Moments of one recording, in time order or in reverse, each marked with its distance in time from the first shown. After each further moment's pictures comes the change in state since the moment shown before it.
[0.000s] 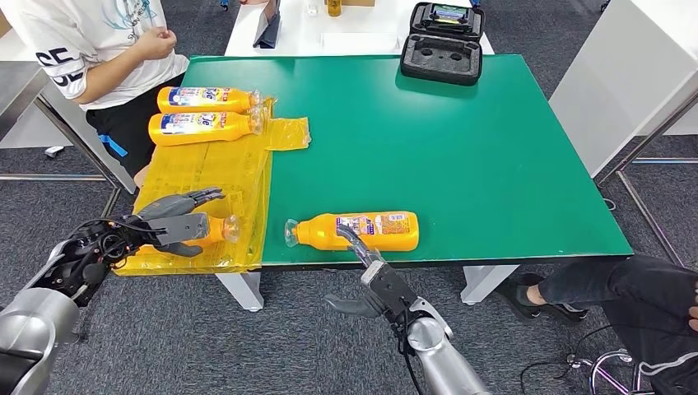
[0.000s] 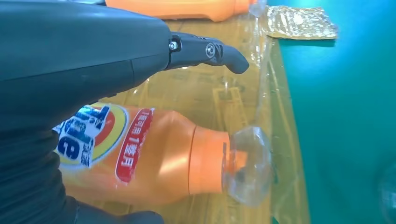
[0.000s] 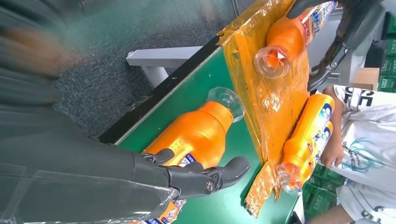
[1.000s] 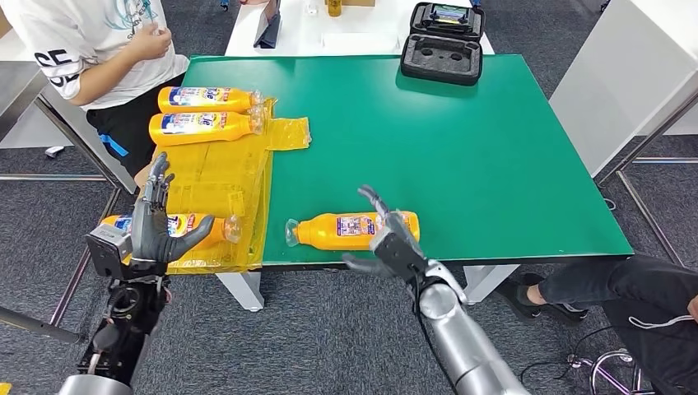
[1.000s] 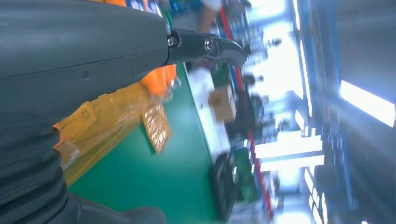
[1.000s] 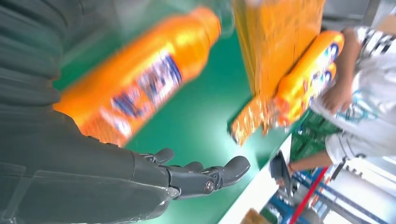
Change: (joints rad) left arm 0.452 -0.256 0.407 -0.524 0.710 0.281 -0.170; right arm -0.140 -0.052 -0.019 -0.033 0.104 -0.127 0.067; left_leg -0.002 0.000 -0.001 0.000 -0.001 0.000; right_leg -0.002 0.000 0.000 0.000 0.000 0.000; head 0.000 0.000
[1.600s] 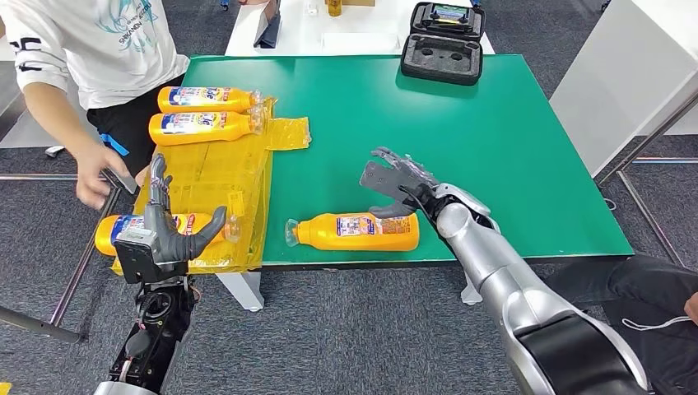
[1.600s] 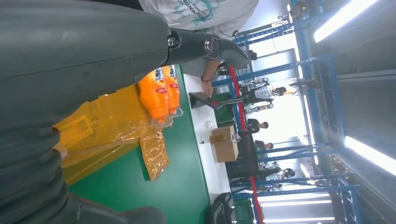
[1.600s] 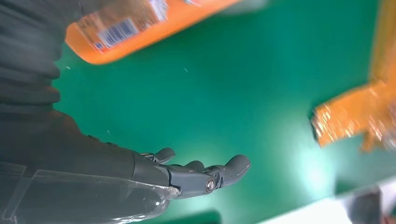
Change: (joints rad) left arm 0.022 -0.109 -0.043 -0.034 -0.045 0.278 0.007; right arm -0.438 -0.110 0.174 0.363 0.134 0.153 0.285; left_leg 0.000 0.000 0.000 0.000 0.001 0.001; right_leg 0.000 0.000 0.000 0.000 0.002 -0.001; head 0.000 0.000
